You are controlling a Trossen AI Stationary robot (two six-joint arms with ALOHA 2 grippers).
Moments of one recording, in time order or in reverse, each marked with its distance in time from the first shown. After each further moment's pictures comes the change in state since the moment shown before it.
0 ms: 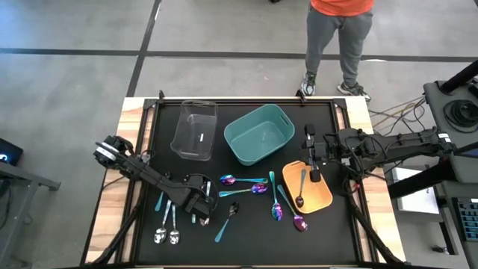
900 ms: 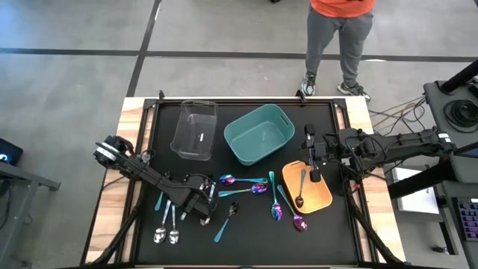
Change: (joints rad) left arm -0.001 -0.001 -0.003 -0.008 -0.027 -0.010; right arm 0.000 0.000 0.000 0.000 0.000 0.000
